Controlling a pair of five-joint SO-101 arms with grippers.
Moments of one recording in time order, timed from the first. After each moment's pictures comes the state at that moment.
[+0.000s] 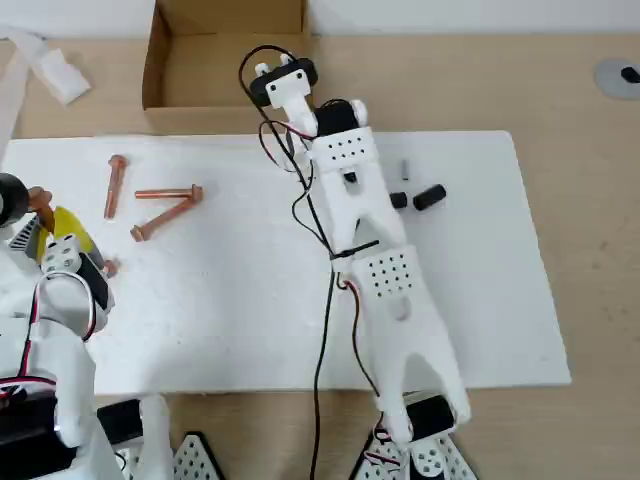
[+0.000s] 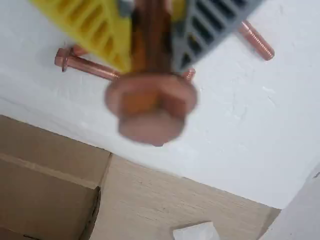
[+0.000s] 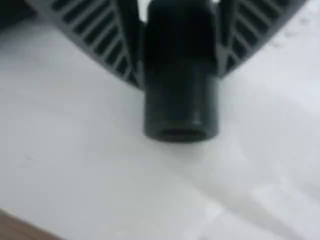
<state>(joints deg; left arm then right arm) -19.8 -74.5 32.1 72.3 -3.4 -21.8 72.5 -82.2 91.7 -0.4</state>
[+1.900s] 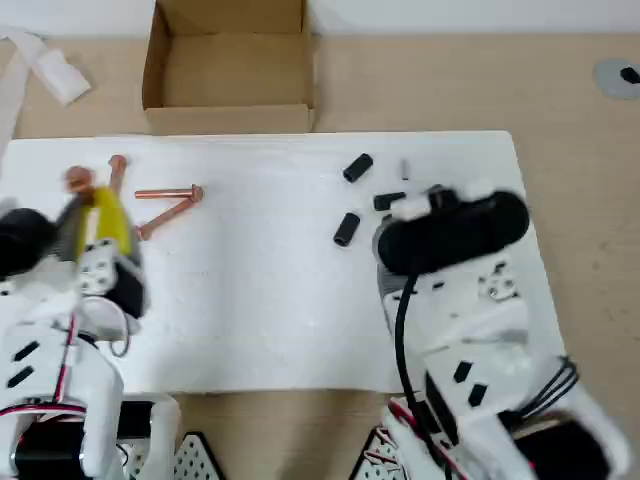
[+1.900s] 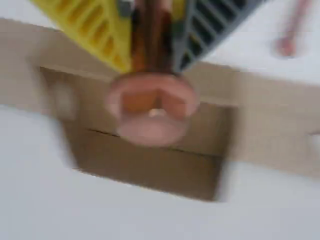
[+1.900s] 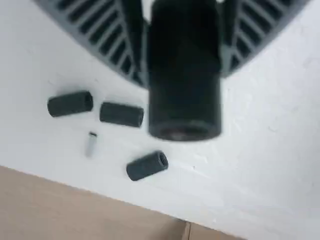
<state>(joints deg) -1.4 -88.5 47.3 53.5 3.3 -21.1 -75.3 26.1 86.1 -3.6</state>
